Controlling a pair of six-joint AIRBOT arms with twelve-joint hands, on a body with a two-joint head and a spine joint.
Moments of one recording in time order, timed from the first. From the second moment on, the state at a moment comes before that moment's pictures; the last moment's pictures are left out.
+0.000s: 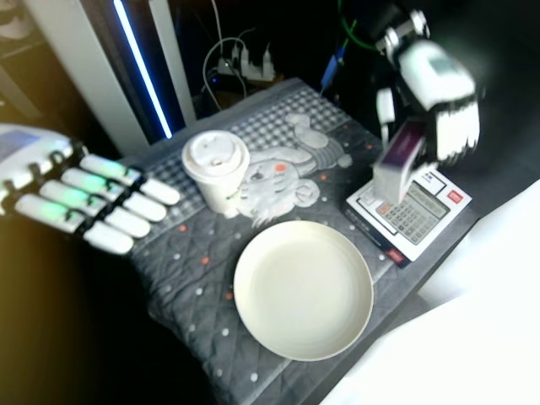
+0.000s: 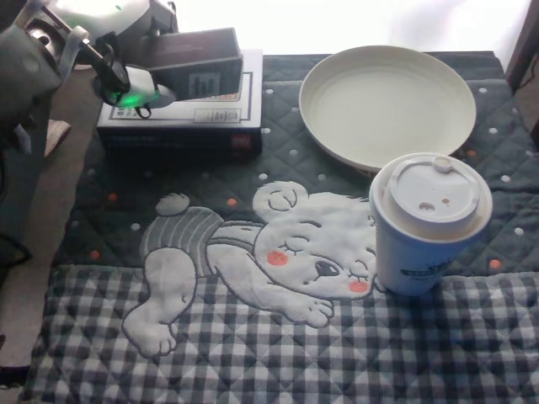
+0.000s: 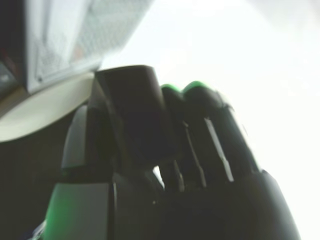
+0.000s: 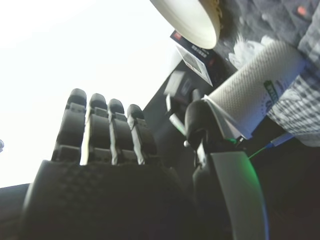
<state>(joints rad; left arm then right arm) 0.30 -1.16 1.34 -0.81 -0.45 1.94 -0.93 -0.63 0.81 0.26 1.27 -1.21</state>
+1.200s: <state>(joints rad) 0.75 -0.77 0.92 -0.42 -0.99 1.47 -0.93 -0.59 0.80 -0.05 1.28 -0.98</state>
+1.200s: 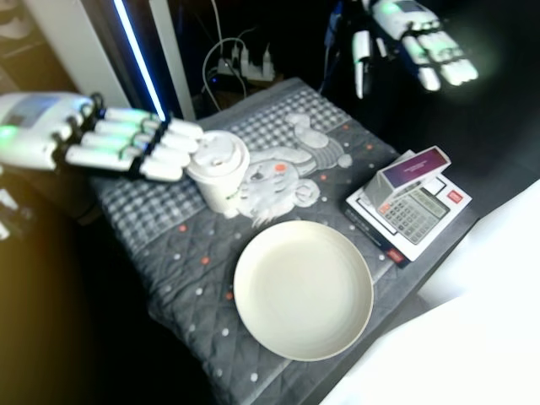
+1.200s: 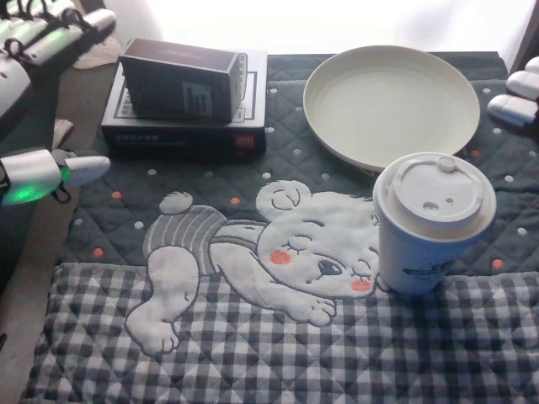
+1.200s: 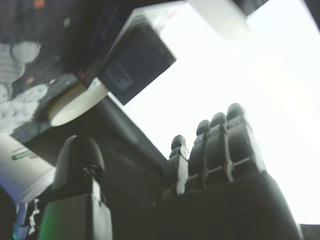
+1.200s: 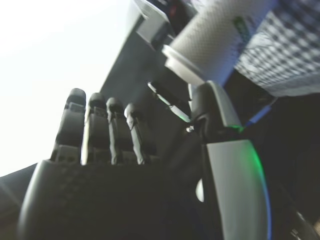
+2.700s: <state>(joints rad) 0.85 -0.77 0.92 -0.51 -1.06 1.47 -0.56 -0.86 0.96 -0.27 0.84 -0.95</state>
